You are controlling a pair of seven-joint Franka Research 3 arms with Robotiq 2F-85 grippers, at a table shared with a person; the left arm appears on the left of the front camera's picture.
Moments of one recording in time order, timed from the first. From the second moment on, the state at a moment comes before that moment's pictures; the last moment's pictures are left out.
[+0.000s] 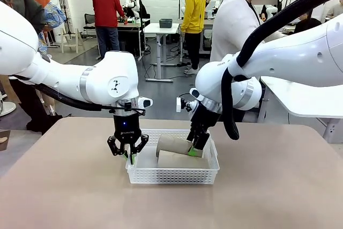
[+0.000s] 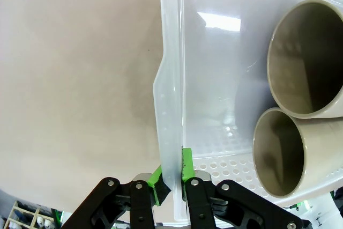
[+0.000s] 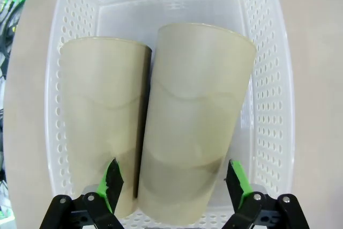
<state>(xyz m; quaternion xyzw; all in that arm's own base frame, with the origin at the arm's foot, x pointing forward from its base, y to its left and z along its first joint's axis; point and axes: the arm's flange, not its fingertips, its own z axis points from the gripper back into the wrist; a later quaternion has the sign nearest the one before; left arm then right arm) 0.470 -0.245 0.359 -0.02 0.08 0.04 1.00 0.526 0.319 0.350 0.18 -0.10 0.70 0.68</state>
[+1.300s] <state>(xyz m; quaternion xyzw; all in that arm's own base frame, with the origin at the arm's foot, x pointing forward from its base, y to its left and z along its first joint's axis) 0.470 -0.246 0.359 -0.02 0.08 0.04 1.00 0.476 -0.131 0.406 0.48 -0.45 0.50 0.57</state>
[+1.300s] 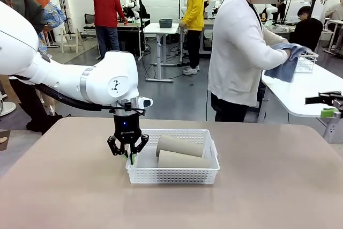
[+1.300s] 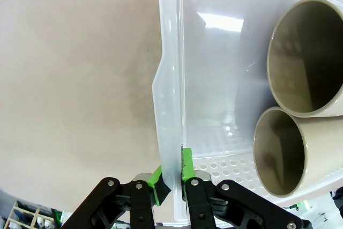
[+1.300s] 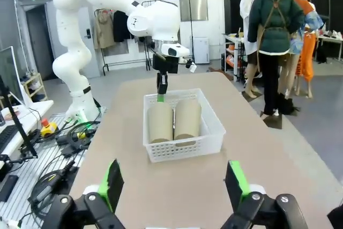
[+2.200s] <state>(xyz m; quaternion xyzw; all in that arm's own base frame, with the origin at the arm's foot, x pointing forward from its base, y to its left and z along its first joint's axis) 0.470 -0.246 0.359 -0.02 0.08 0.04 1.00 0.459 -0.173 0.385 0.48 -0.47 0.47 0.57</state>
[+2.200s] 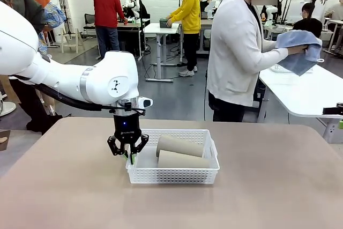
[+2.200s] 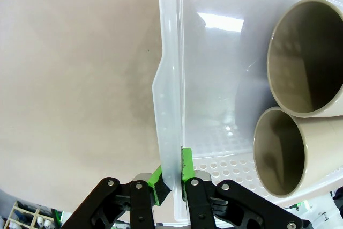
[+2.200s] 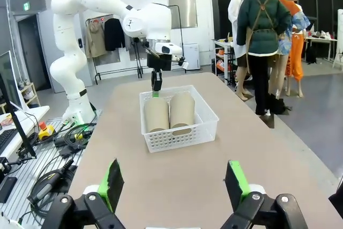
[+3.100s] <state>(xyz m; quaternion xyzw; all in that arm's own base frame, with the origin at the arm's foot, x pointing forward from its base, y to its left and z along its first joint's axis) 0.470 -0.246 0.359 -0.02 0.08 0.04 1.00 0.460 -0.173 0.385 0.48 -0.47 0.47 0.57</state>
